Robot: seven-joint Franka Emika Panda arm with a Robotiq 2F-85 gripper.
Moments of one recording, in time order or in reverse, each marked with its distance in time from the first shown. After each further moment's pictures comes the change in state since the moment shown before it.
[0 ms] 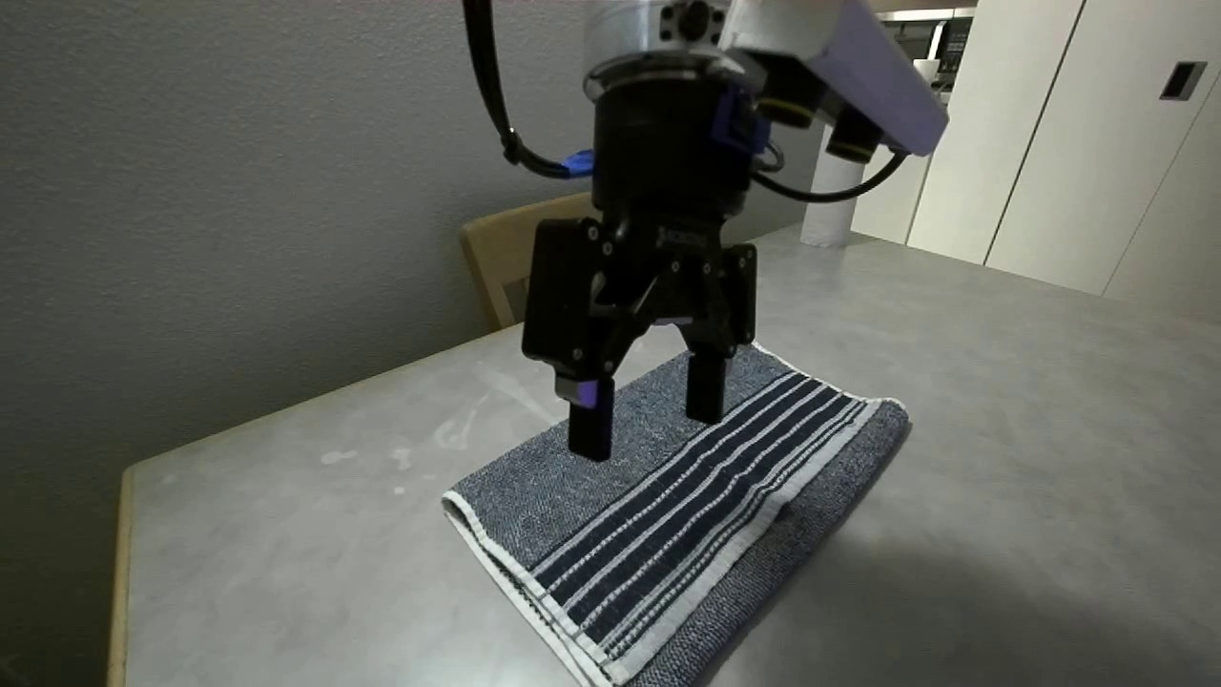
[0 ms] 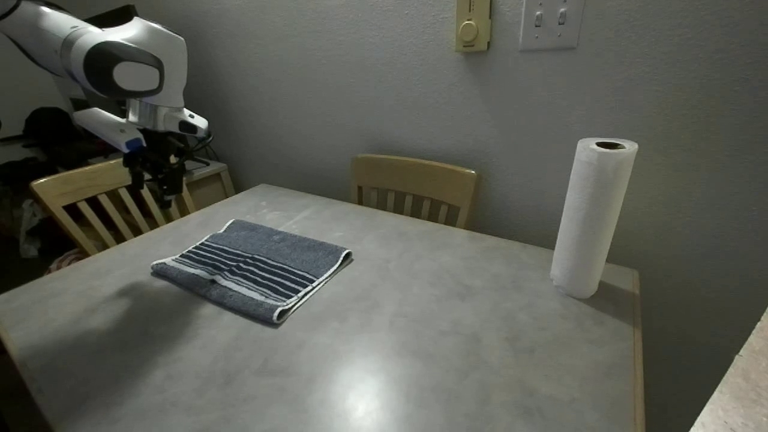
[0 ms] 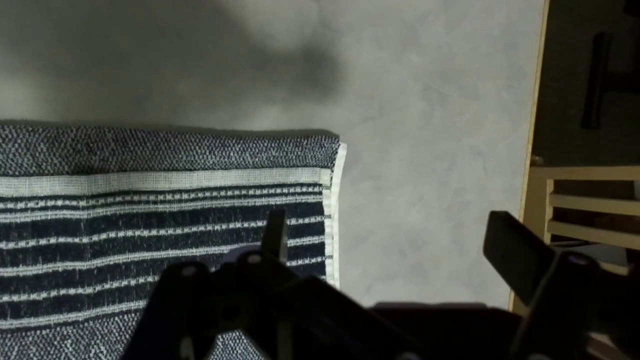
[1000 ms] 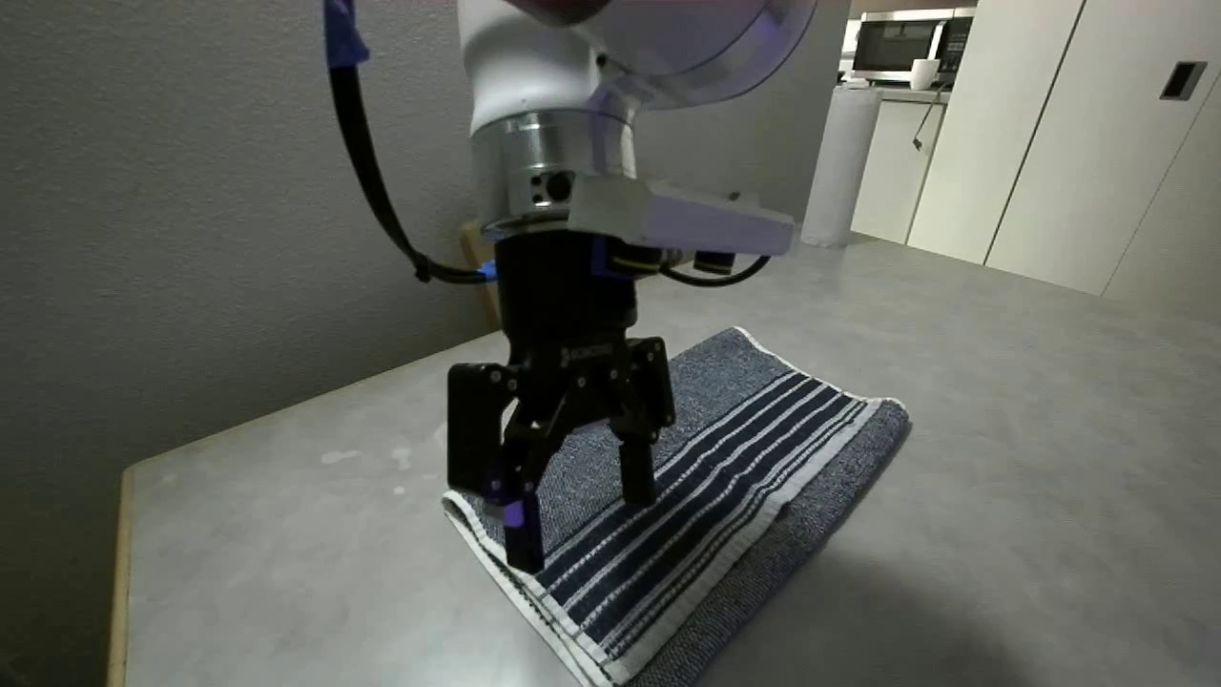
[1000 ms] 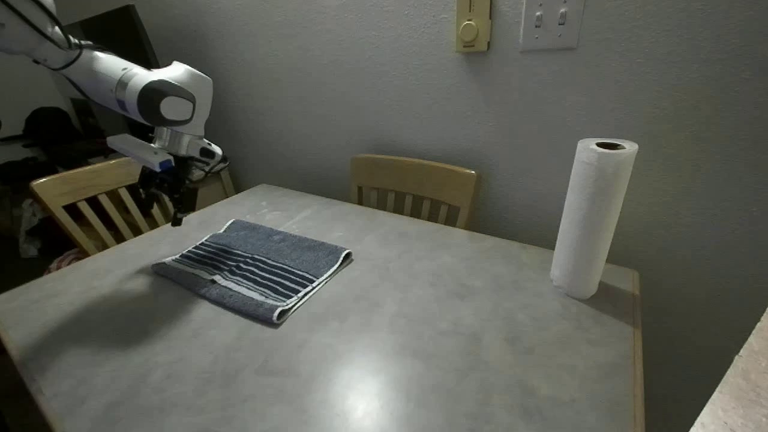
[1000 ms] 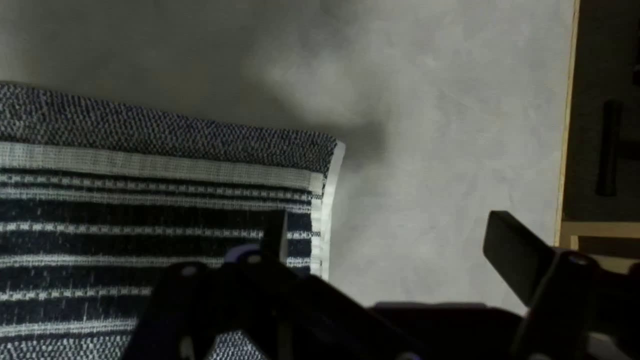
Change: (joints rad) arm 0.034 0.306 0.017 0.339 -0.076 -0.180 0.010
